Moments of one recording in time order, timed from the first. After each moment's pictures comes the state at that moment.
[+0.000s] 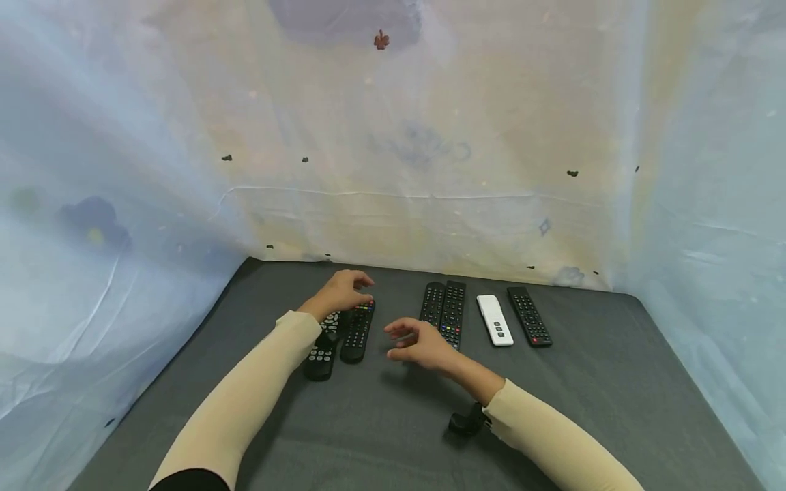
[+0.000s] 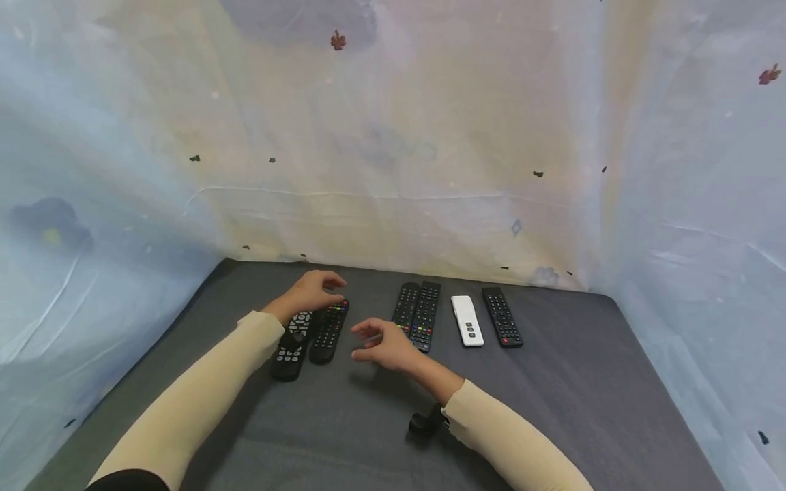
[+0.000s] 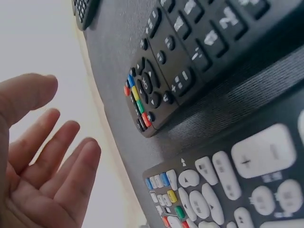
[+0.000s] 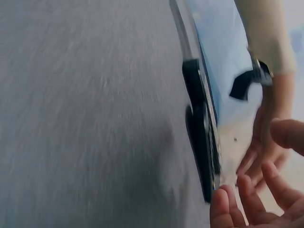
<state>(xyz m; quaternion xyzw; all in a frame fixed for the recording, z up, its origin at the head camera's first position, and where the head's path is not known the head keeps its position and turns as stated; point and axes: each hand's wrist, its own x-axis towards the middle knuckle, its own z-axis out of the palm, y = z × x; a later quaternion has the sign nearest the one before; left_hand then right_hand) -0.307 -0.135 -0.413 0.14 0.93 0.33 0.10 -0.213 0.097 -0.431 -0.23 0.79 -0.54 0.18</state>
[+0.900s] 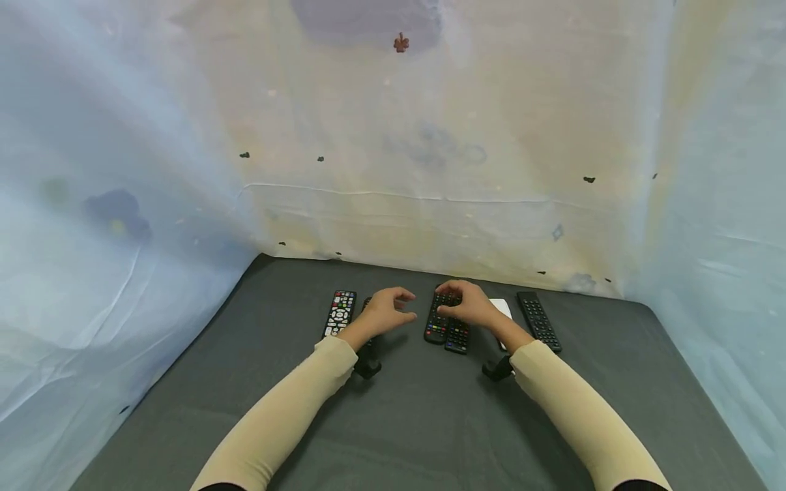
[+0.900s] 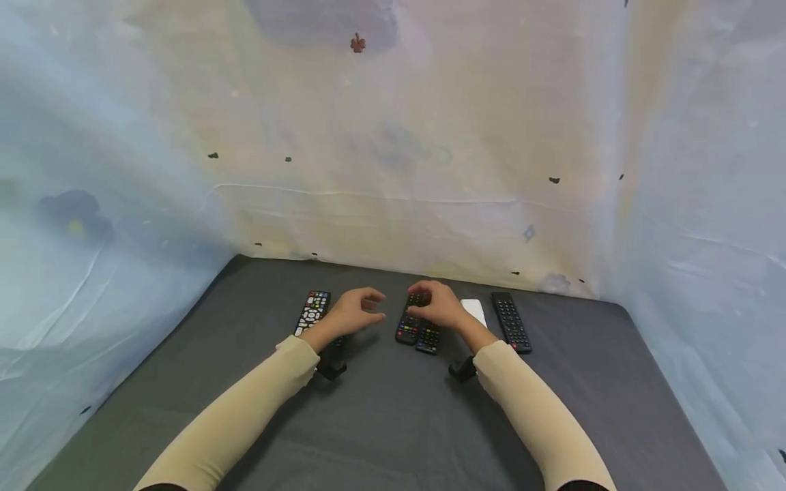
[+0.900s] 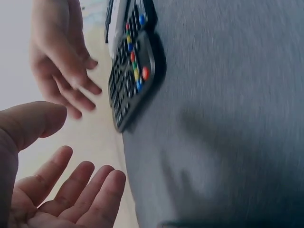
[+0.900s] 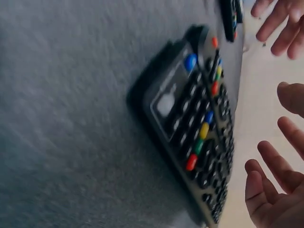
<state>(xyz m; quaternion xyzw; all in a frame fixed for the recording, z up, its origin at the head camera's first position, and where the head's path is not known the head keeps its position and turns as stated) -0.266 -0.061 -0.422 0.14 0.89 0.44 0.07 -0.308 0.176 -0.427 -0.25 0.91 -0.32 0.04</state>
